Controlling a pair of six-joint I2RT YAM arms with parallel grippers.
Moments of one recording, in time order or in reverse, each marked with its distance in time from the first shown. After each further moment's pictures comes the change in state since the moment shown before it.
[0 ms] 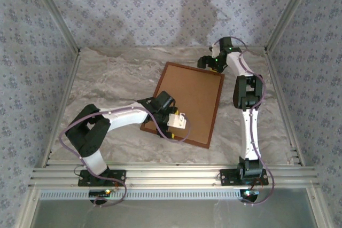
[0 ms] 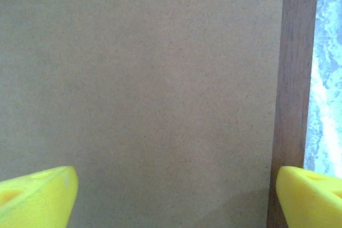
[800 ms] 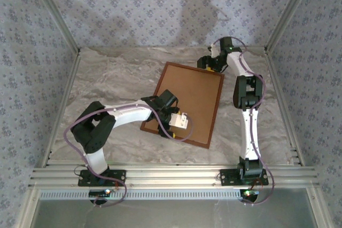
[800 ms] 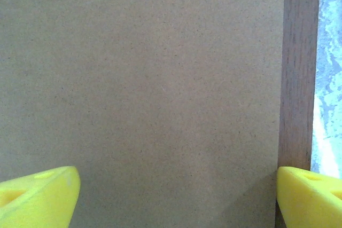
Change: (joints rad) left arm 0.001 0.071 0.074 -0.061 0.011 0.029; right arm 0.000 0.012 0.007 -0.014 -0.111 -0.055
